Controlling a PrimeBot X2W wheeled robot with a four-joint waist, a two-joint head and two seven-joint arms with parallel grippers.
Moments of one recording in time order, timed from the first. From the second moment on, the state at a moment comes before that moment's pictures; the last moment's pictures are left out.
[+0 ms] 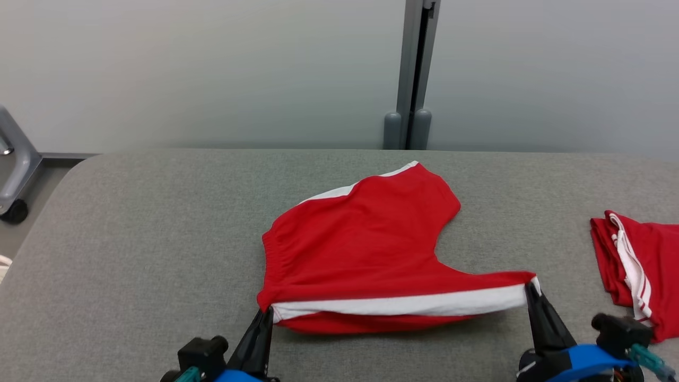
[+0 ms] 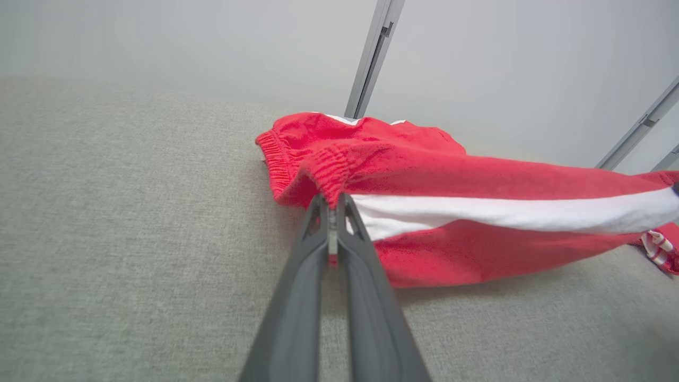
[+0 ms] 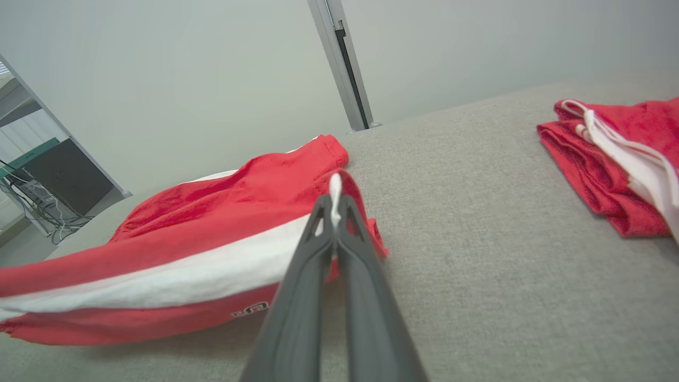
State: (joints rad) left arm -0.03 0.07 -0.31 0.48 -0.39 -0.13 -0.26; right arm -0.03 -0.10 0.06 0.39 0.45 0.13 -0.26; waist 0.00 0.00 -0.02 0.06
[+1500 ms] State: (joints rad) left arm -0.63 0.05 -0.47 0.61 -0.54 -0.03 -0.26; right arm -0.95 -0.26 0.03 0.92 0.15 0.13 -0.26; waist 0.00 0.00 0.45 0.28
